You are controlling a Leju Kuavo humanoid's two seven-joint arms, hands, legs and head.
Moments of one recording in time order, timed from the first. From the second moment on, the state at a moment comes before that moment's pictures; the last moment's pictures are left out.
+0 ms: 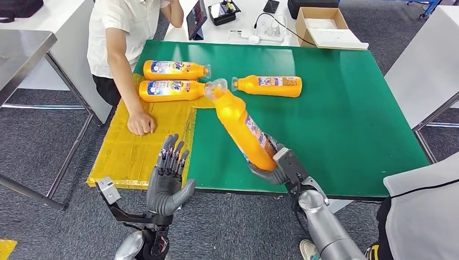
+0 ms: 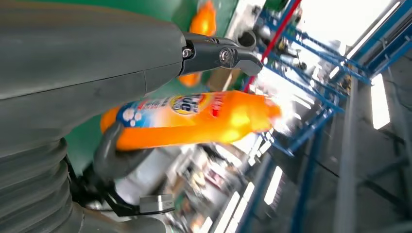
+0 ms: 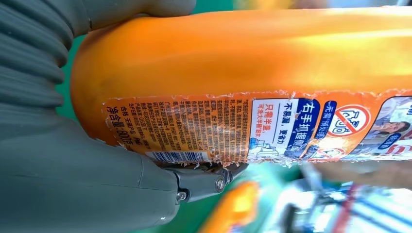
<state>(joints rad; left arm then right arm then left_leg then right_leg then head) 0.04 -0.14 -0.49 -1.53 0.43 -0.08 -0.40 -0.40 0.02 0.33 -0.90 0.33 0.18 -0.56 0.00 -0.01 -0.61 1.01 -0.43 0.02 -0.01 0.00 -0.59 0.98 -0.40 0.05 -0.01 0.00</state>
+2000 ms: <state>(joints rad) -0.01 -0.20 -0.44 -1.46 0.41 -0.26 -0.49 -0.39 0.06 0.68 -0.99 0.23 0.33 -0.57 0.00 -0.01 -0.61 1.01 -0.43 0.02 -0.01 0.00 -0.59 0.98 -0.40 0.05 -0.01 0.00</state>
